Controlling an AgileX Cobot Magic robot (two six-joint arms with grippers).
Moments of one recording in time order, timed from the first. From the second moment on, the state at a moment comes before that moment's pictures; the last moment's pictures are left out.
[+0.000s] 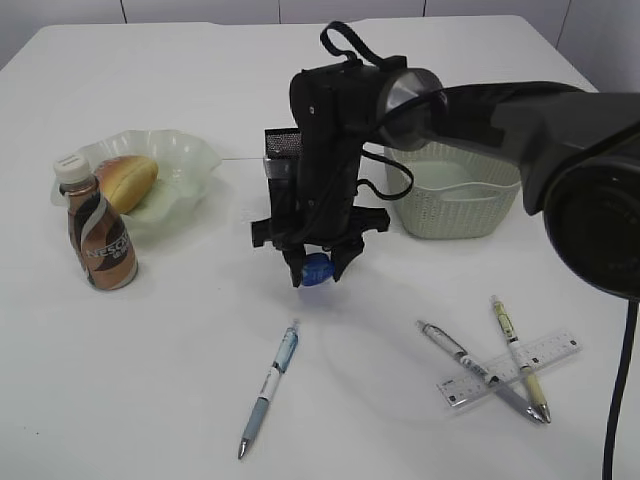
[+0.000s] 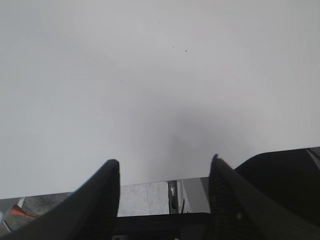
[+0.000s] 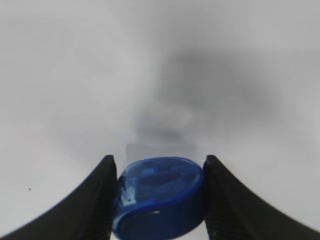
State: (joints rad) left arm -0.24 1.06 -0.82 0.04 1.23 -0.23; right arm 0.52 2.46 -2.12 0.07 1.22 0.31
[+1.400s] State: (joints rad) left arm -0.24 1.06 -0.82 0.04 1.23 -0.23; right arm 0.52 2.28 -2.13 -0.12 0.78 0.07
